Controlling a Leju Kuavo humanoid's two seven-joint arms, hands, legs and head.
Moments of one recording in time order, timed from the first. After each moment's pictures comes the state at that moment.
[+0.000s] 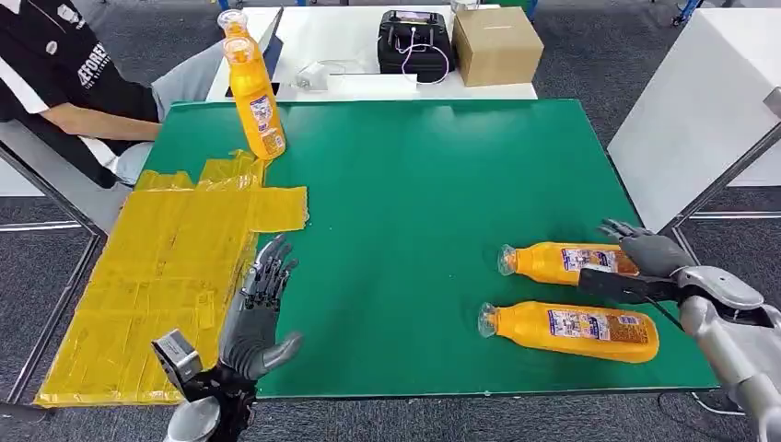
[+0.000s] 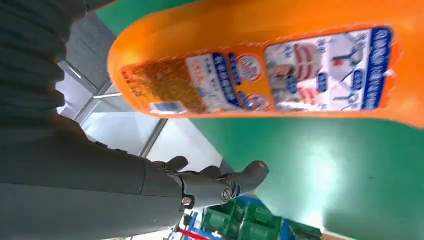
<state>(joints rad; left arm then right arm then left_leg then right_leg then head) 0.04 -0.09 -0.25 -1.53 0.03 -0.23 -0.54 -0.59 -0.59 0.47 -0.76 0.77 0.14 -0.34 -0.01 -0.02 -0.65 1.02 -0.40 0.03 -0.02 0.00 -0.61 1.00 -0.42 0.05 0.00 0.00</state>
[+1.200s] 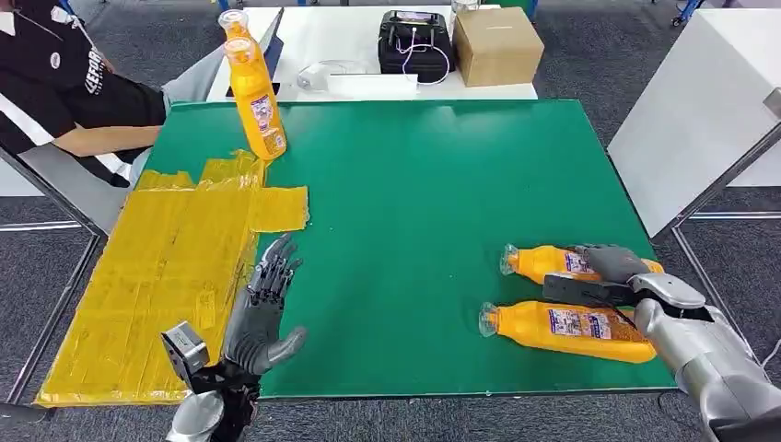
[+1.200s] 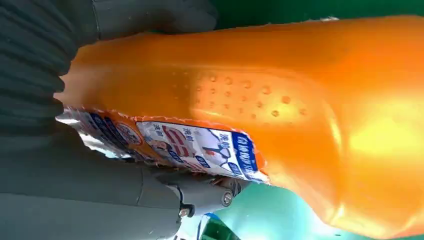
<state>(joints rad) 0.01 -0.09 -0.25 -1.48 0.04 -0.23 -0.52 -0.69 -0.44 0.56 -0.48 0.83 0.11 -0.31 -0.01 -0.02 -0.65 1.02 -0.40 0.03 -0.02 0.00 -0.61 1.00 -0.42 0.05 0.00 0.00</state>
